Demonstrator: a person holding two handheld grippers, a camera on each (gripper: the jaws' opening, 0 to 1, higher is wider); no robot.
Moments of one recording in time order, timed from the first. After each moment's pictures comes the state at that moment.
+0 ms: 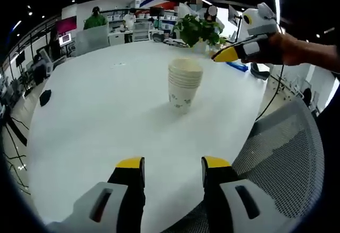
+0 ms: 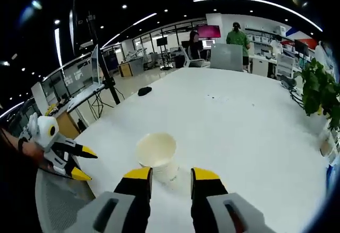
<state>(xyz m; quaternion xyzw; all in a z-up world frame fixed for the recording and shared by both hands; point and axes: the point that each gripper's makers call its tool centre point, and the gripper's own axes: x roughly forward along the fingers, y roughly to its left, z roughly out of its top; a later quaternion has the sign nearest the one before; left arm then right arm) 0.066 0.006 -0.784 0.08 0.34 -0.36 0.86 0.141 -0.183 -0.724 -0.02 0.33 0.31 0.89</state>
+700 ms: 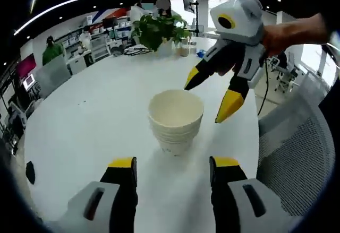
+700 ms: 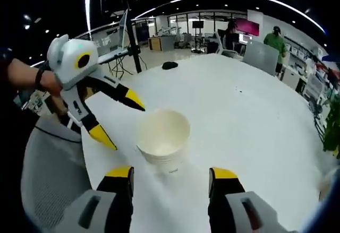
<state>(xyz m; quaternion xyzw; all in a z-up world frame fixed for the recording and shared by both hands) 0.155 -0.085 -0.770 0.20 0.29 -0.51 0.79 0.153 -0.158 -0.767 -0.15 0.36 0.41 0.82</state>
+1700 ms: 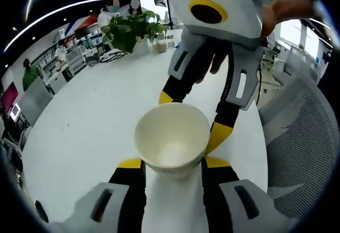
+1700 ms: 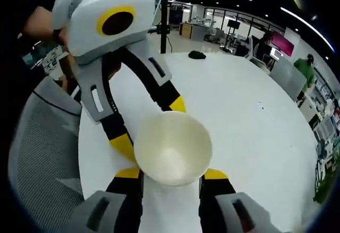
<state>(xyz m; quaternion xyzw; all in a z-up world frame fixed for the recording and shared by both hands) 0.166 -0.117 -0.774 0.26 0.27 -0.55 0.74 0.164 -0.132 -0.785 -0.26 0.36 0.47 0.77</state>
